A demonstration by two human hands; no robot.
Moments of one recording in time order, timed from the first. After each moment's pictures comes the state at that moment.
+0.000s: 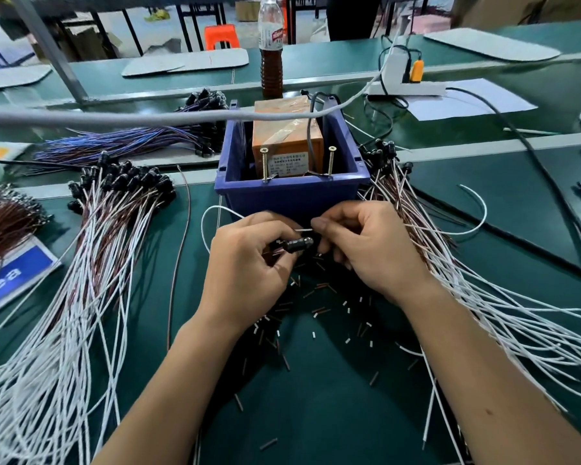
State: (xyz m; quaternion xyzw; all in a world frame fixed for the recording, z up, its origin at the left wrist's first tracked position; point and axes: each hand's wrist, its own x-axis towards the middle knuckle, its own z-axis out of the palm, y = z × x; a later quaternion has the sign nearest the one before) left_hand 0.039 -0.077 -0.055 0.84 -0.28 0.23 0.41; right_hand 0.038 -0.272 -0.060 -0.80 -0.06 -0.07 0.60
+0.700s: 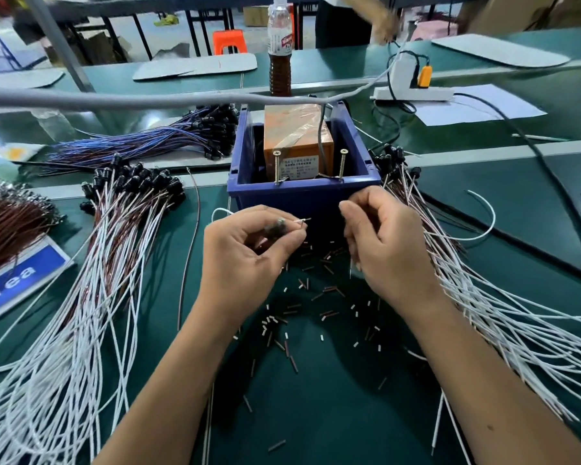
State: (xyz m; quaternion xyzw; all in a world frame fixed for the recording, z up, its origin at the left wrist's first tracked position) left_hand 0.040 -0.073 -0.052 0.74 -0.23 0.17 0.61; right_hand 0.026 -0.265 -0.051 -0.82 -0.07 -0.23 0.52
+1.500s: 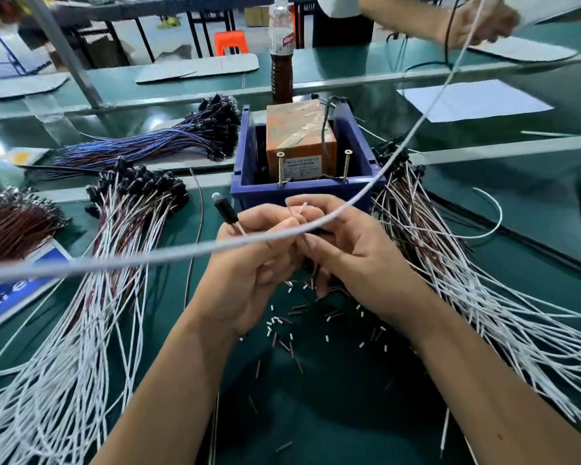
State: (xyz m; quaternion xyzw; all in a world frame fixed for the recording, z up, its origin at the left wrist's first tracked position) left_hand 0.032 -0.068 -0.042 0.47 -0.21 -0.13 0.85; right_hand 0.018 -0.240 -0.047 -0.67 -0.20 0.02 0.72
